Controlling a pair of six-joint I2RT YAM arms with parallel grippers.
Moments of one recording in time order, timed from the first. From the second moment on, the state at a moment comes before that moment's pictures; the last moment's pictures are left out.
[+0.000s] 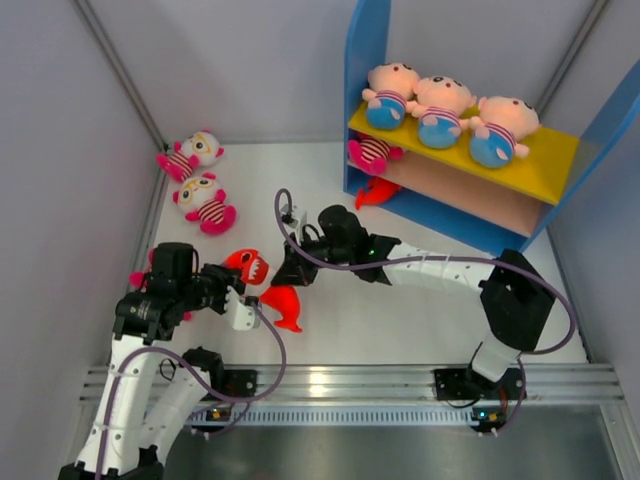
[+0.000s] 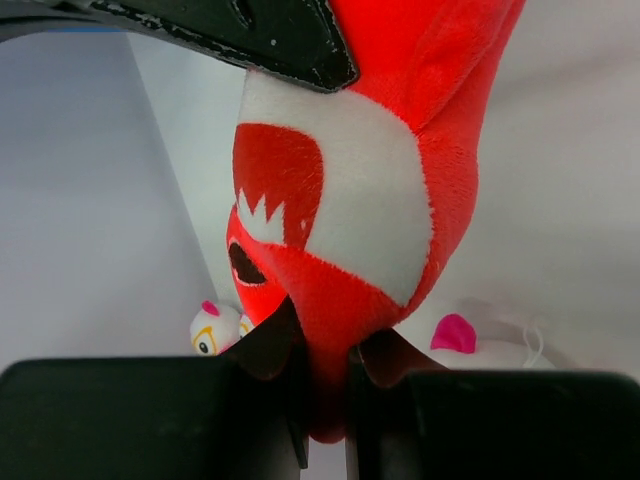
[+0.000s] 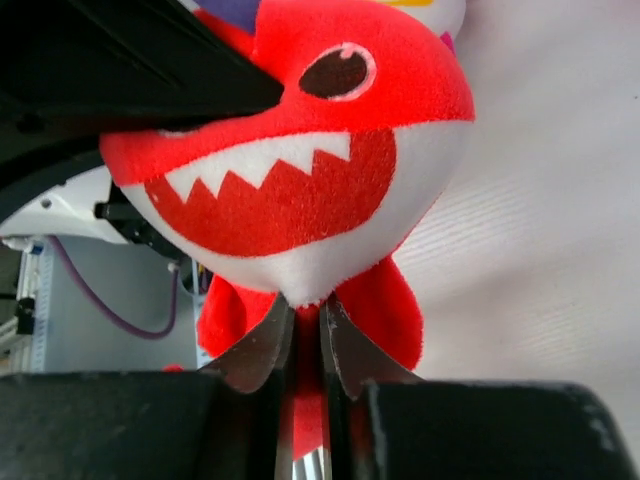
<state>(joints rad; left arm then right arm) -0.17 0.66 0.91 -1.10 0.51 1.73 0.98 1.68 1.20 0.08 -0.57 0.35</state>
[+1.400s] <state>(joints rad) -0.17 0.80 1.04 -0.89 0.28 0.90 0.39 1.41 0.65 0.19 0.61 0.54</state>
